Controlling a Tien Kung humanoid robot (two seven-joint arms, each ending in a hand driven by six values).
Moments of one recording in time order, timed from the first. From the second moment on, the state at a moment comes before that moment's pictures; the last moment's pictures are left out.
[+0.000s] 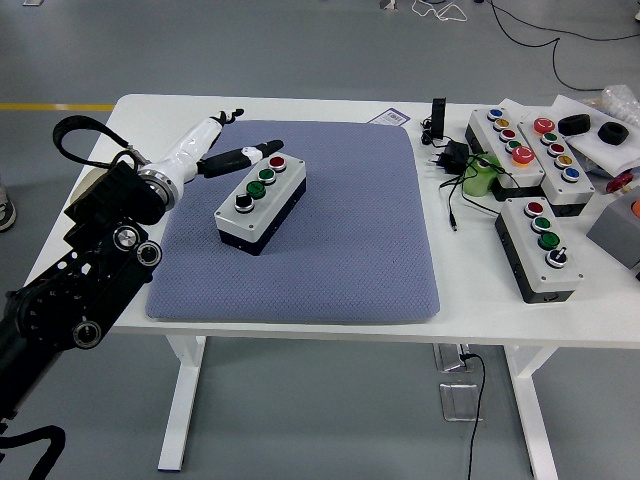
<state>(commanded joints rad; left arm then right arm) -0.71 0.12 -1.03 -1.14 1.95 -0.10 0.41 0.18 -0.12 0.65 0.18 -0.68 -0.31 -0.11</state>
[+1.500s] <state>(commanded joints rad) -0.89 0.00 -0.65 -0.69 1.90 0.13 0.65 0.17 -0.13 0.66 0.18 -0.71 -0.30 -0.11</state>
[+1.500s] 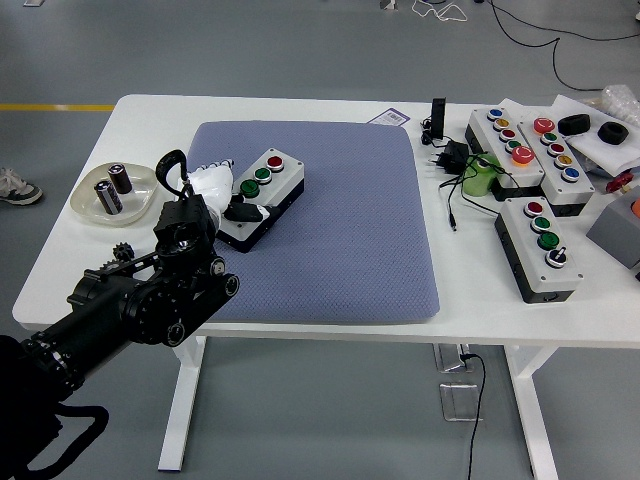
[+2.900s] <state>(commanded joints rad) -0.91 0.00 -0.58 -0.69 1.94 0.21 0.48 0.18 -0.13 0.68 0.18 -0.73 -0.30 -0.12</state>
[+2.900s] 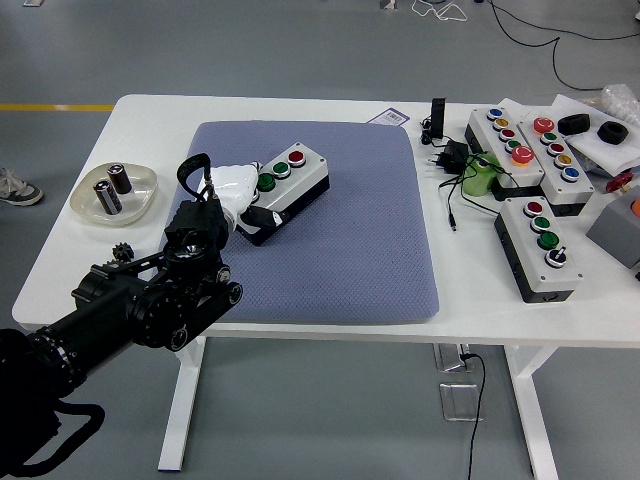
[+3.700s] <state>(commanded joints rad) -0.96 0.23 -0.52 -0.89 2.10 0.18 -0.19 0.17 -0.13 0.69 0.18 -0.73 -0.31 -0.13</state>
